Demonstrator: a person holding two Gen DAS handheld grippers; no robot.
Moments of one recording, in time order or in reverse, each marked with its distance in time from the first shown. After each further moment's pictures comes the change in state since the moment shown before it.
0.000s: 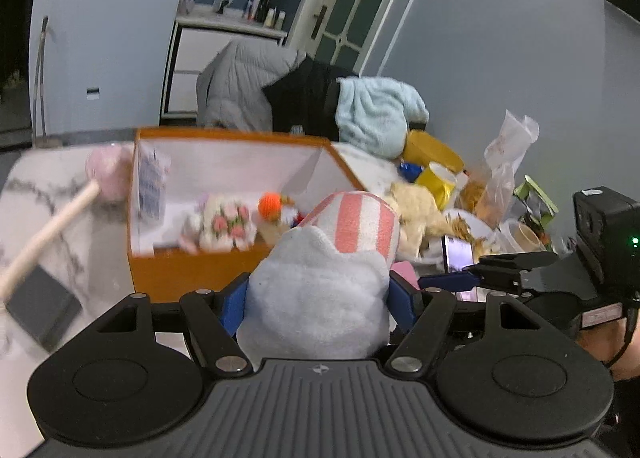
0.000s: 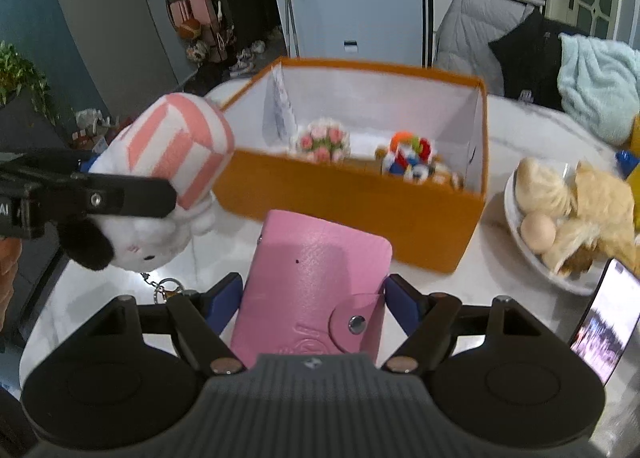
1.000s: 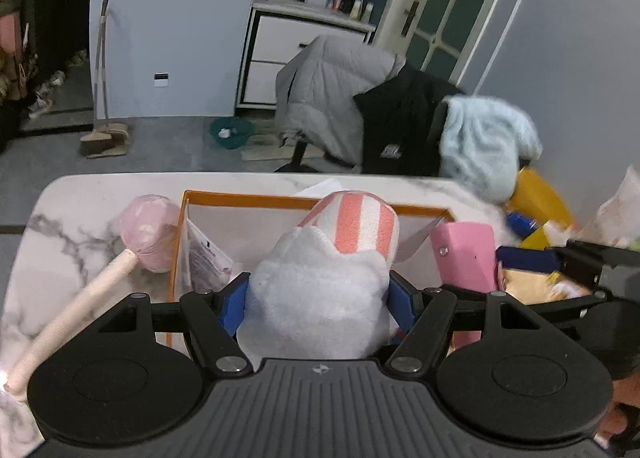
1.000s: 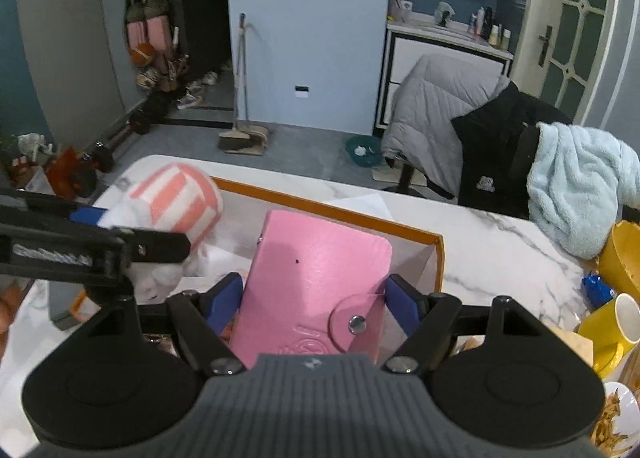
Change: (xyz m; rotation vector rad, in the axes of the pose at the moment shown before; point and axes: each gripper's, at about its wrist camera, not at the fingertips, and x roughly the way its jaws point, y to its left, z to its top) left arm 0.110 0.057 0.092 -0.094 0.073 0.257; right arm 0.085 -0.038 0.141 -0.043 -0.062 -0.190
